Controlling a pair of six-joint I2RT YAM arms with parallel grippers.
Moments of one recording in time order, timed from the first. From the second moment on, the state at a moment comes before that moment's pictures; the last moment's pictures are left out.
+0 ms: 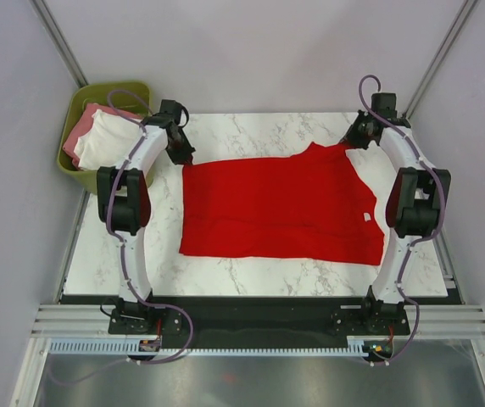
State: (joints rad) left arm -0.13 2.18 1.91 -0.83 0.00 -0.60; right arm -0.08 2.11 1.80 -0.50 -0.22 0.50
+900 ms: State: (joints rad) left arm -0.20 1.76 1.37 -0.77 -0.10 -0.57; right arm -0.12 1.52 1.19 -0.49 -0.16 0.45
